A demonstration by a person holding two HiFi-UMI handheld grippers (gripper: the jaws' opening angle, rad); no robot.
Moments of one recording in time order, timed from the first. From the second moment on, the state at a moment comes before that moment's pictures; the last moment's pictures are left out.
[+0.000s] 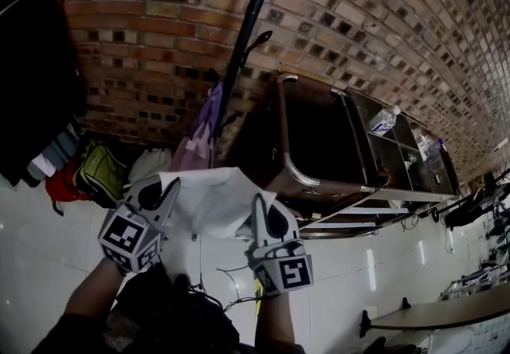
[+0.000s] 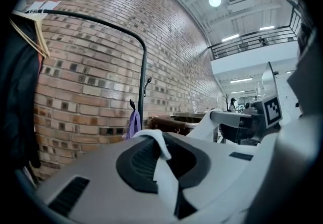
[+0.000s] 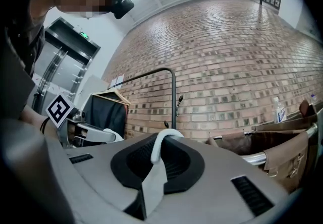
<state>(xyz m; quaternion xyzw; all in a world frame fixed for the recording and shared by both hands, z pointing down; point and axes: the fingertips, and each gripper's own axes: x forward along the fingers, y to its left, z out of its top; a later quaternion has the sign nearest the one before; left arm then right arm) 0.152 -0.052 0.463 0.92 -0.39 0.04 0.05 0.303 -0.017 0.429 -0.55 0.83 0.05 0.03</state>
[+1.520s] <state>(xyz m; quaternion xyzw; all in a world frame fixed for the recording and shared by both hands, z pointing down) 0.336 -0.227 0.245 0.96 -0.26 -0.02 -0.07 0.368 -0.216 0.218 -0.59 0.80 0.11 0.03</state>
